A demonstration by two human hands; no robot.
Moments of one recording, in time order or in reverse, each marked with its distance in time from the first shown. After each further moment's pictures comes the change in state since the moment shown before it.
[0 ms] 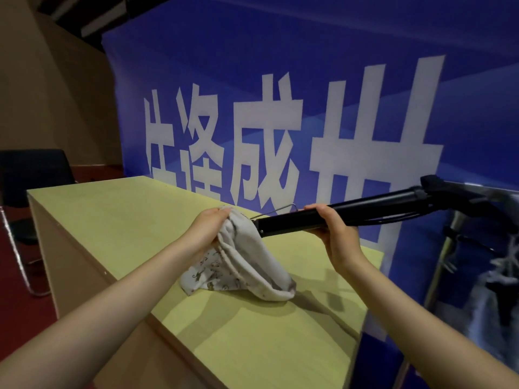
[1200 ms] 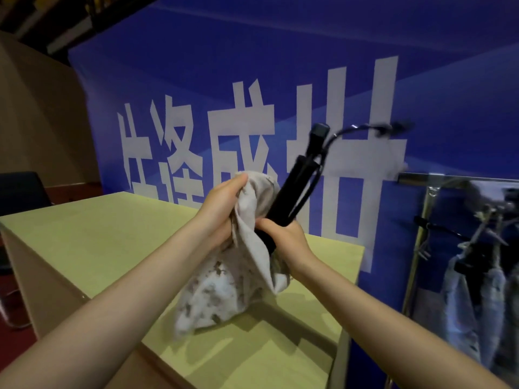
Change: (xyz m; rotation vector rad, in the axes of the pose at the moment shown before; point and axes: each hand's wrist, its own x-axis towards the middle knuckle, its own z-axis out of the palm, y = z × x) left_hand -0.020 0.079 0.067 -0.215 -0.168 0.132; right_hand -0.014 0.003 0.031 -0.187 -0.122 0.120
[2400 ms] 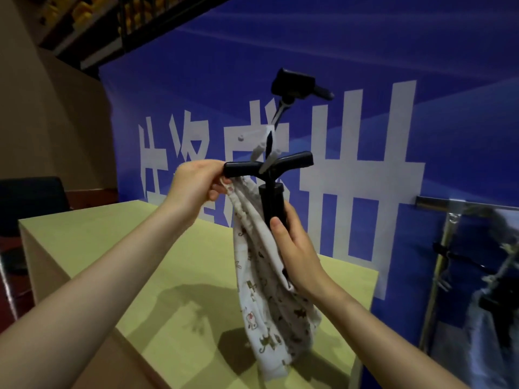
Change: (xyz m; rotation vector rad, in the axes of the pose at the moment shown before) left_hand -0.007 0.056 -0.058 0.077 0.196 0.239; right_hand -0.005 -0.019 0.000 -0.343 -0.137 -0.345
